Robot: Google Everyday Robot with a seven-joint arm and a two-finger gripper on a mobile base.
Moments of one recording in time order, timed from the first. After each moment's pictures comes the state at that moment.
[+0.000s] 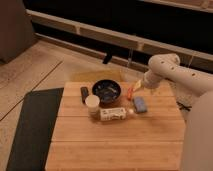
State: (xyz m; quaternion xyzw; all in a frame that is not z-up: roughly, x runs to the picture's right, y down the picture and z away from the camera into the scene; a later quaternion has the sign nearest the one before) arm 0.225 0.020 0.840 -0.21 0.14 0.73 0.64
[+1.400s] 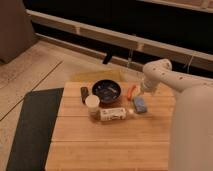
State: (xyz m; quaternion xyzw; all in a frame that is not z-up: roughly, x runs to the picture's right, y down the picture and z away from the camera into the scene) arm 0.243 0.056 0.897 -0.21 0.18 0.65 0.71
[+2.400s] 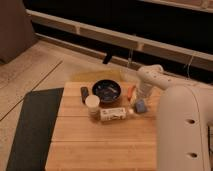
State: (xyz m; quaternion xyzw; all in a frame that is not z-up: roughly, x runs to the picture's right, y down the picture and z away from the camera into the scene) arm 0.228 0.093 0.931 -0.27 0.21 0.63 0.69
